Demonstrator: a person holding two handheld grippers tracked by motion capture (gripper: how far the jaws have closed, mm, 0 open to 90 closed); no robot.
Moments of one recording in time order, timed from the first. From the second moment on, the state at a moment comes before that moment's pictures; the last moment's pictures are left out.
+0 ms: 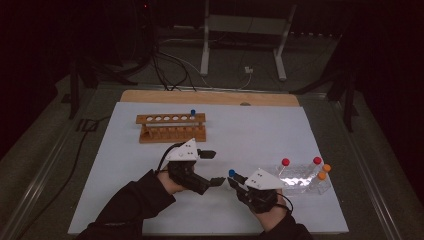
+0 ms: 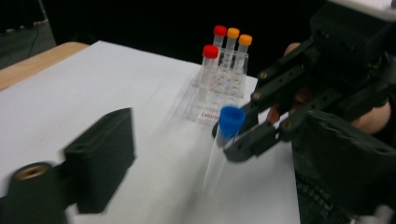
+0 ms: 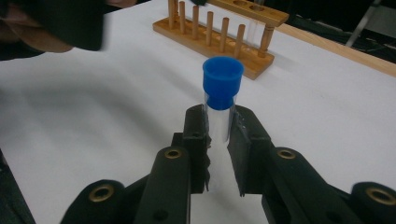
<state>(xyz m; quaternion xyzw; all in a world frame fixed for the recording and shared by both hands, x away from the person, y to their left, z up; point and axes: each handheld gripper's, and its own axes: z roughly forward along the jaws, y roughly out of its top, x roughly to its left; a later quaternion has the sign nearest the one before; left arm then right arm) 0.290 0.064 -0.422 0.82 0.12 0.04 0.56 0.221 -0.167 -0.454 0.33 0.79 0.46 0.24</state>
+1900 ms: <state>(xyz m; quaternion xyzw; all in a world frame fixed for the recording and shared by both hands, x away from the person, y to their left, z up) 0.332 0.089 -0.397 0.82 0.15 0.12 0.55 0.219 -0.190 -0.438 0.34 0.75 0.51 0.24</state>
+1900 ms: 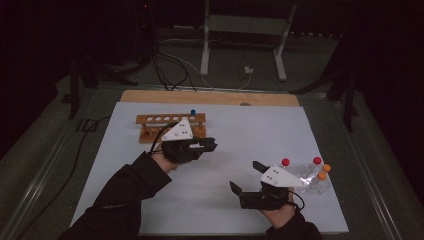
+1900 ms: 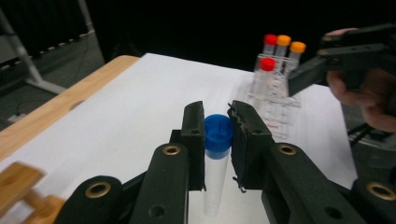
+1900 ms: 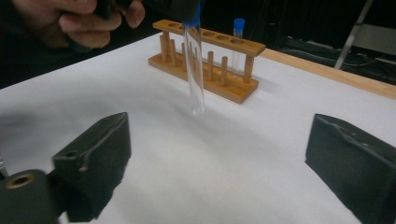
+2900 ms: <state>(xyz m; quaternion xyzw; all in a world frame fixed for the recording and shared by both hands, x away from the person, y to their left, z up) 0.408 0.139 -0.374 0.79 0.25 0.23 0.51 0.219 -0.198 -0.438 0.33 0.75 0.52 0.22</state>
